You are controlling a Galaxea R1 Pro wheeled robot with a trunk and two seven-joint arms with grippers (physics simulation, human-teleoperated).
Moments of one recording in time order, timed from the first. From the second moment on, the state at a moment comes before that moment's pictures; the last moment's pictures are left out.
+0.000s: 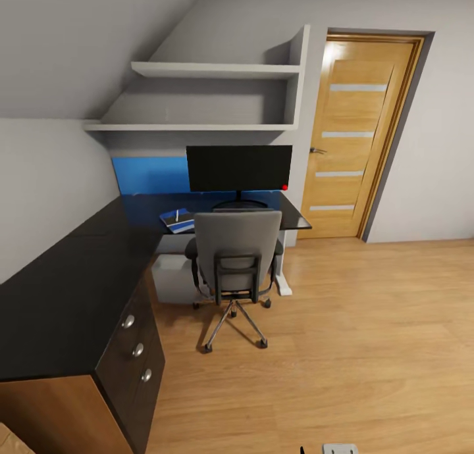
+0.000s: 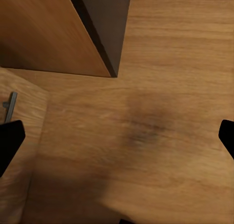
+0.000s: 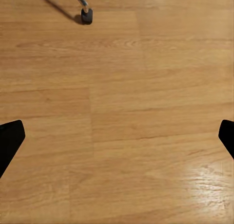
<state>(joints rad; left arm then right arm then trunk) -0.30 -0.01 -1.22 -0.07 1.30 -0.40 0.31 -0.38 0.05 0.56 0.02 -0.49 -0.56 -0.15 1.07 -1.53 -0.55</state>
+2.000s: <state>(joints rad) -0.31 0.03 -1.22 -0.05 1.29 -0.30 0.31 -0.38 0.05 0.56 0.02 -0.49 -0.56 -0.15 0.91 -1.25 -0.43</state>
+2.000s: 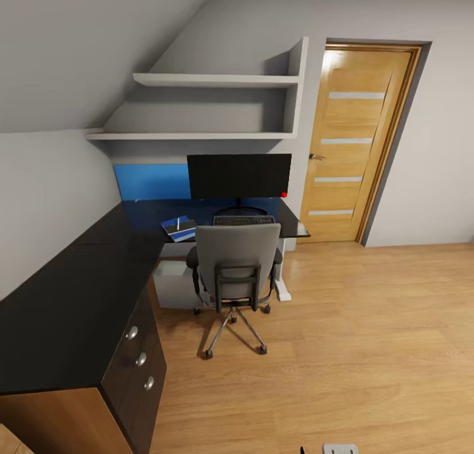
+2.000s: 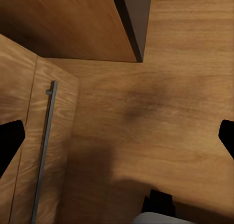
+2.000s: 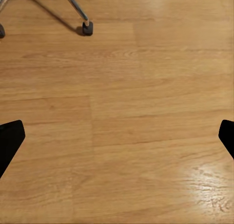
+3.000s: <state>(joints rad) -0.31 0.03 -1.22 -0.06 1.29 -0.24 0.31 -0.38 0.05 0.56 0.02 -0.49 -0.56 -0.15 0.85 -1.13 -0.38</state>
